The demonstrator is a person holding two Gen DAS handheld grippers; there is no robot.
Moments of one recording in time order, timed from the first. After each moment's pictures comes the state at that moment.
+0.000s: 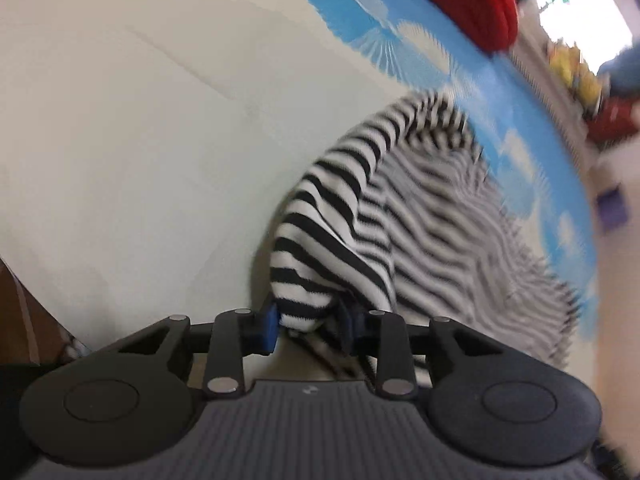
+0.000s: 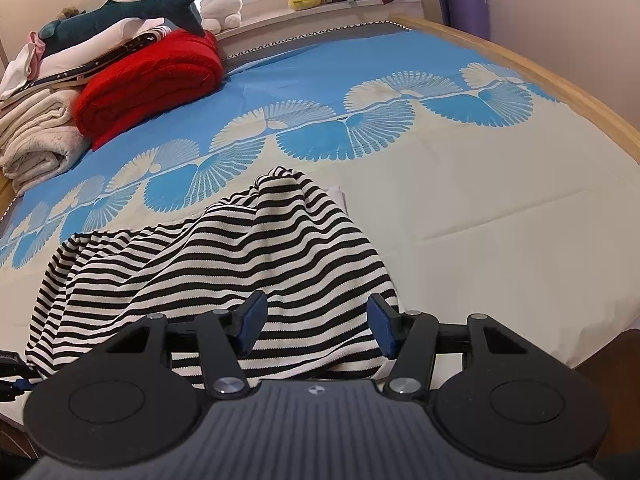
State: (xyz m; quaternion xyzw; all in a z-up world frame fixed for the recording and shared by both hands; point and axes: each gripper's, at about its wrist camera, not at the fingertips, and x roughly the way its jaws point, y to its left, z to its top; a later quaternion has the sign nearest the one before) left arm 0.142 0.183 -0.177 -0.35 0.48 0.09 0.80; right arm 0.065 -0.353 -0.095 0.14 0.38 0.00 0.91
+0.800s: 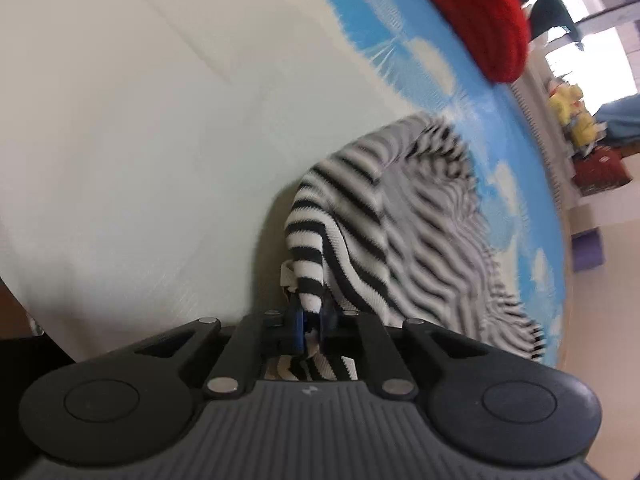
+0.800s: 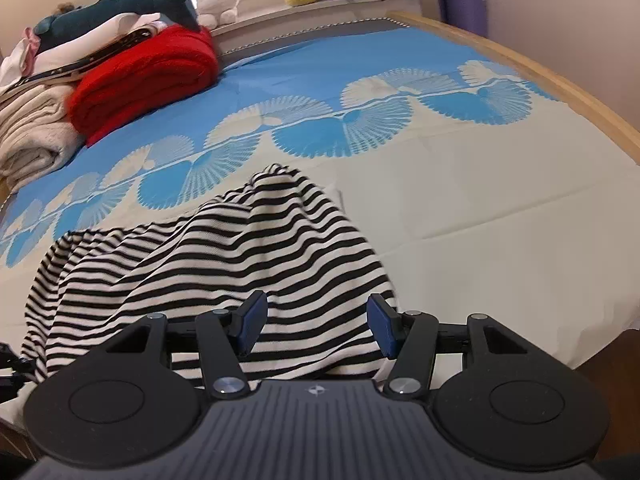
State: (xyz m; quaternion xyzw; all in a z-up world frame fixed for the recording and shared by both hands) left arm 0.146 0.195 -0.183 -0.41 0.47 0.08 0.78; right arm 0.074 -0.354 -0.098 0.14 0.38 -0.02 0.91
